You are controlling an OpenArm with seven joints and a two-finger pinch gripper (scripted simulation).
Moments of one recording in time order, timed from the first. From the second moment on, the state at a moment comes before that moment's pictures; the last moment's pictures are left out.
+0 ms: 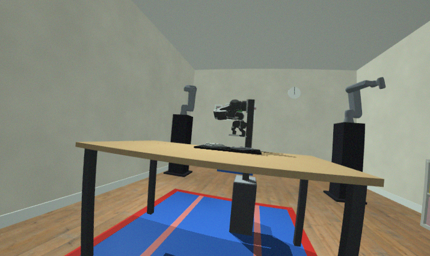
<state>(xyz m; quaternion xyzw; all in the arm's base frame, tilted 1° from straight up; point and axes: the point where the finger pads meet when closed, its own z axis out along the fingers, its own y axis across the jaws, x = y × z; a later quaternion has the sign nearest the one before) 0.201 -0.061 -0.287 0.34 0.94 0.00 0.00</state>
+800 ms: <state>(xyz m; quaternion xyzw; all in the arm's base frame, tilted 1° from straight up) 0.201 -0.102 -0.285 0.35 0.94 0.00 0.00</state>
